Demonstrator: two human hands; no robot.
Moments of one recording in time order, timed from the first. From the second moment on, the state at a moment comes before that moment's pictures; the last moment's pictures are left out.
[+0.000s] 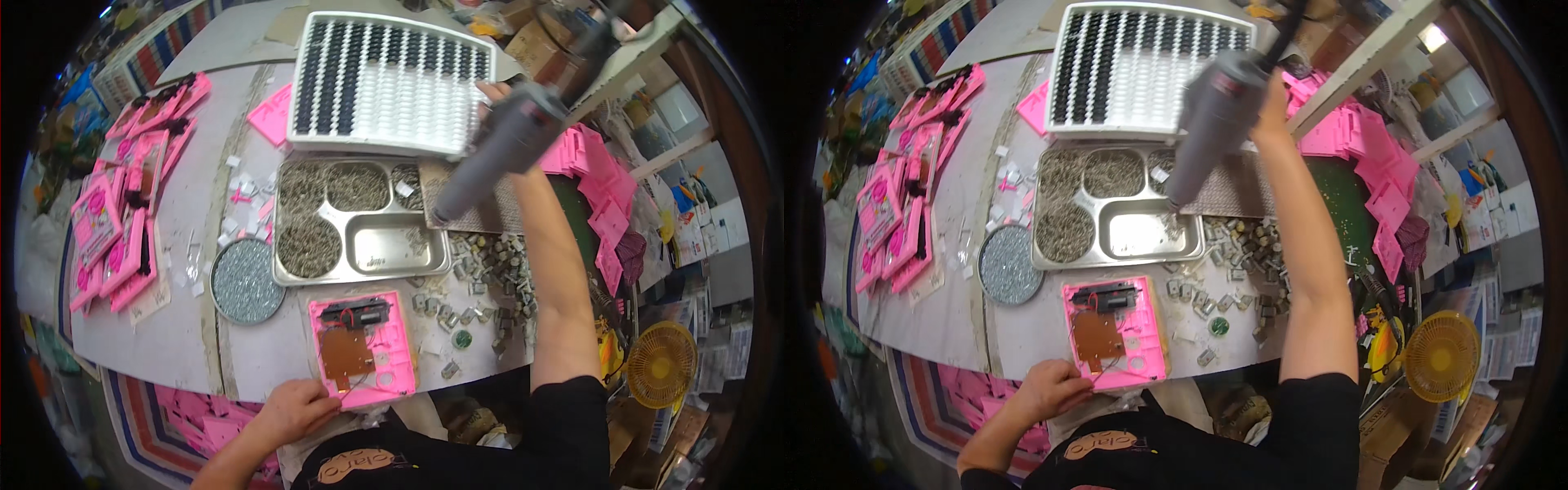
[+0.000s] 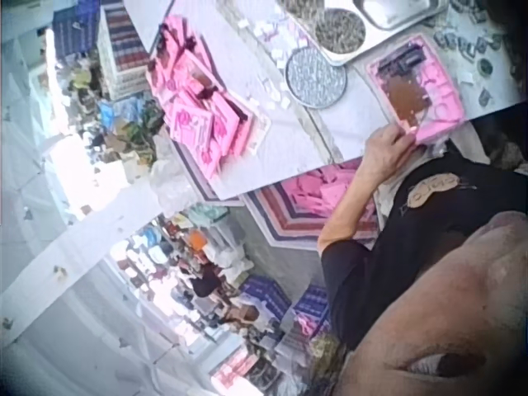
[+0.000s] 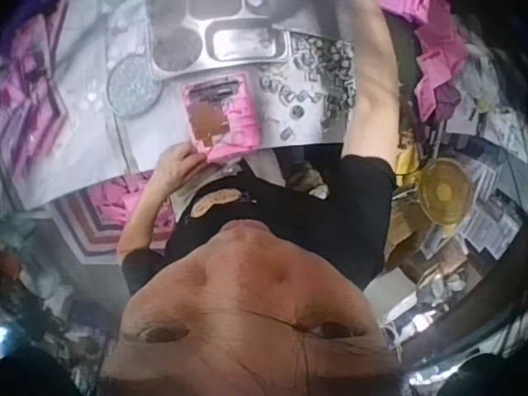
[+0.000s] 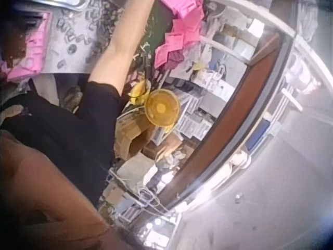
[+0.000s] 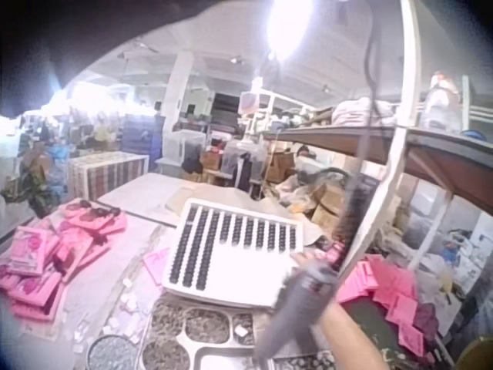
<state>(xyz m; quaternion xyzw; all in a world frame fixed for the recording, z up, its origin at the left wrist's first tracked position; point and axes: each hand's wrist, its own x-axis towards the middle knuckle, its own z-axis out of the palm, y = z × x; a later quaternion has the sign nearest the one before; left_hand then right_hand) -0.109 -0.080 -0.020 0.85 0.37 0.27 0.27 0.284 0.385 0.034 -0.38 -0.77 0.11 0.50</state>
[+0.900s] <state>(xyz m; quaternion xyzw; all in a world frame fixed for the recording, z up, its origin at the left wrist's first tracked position) -0.108 -0.089 -0.019 0.82 0.42 0.26 0.29 0.193 0.020 0.019 -0.28 -0.86 0.36 0.24</state>
